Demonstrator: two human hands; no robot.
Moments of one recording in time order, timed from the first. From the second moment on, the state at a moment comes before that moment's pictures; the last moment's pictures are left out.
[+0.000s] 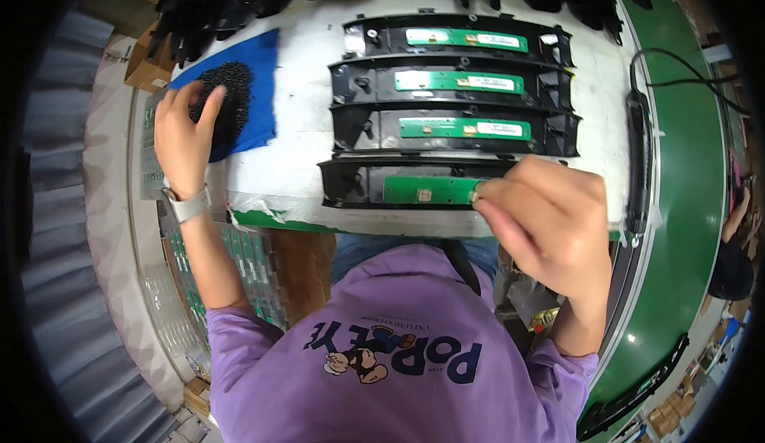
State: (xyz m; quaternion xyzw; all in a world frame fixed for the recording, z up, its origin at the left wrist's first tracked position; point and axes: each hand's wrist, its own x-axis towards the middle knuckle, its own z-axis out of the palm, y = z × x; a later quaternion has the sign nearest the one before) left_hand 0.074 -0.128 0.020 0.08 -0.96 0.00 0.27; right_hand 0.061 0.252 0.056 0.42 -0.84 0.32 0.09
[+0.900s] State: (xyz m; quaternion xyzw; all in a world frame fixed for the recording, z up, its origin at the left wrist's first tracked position) left_hand 0.060 -0.109 0.006 0.09 -0.72 -0.67 0.14; right_hand 0.074 0.259 0.030 0.27 -0.93 0.24 0.07
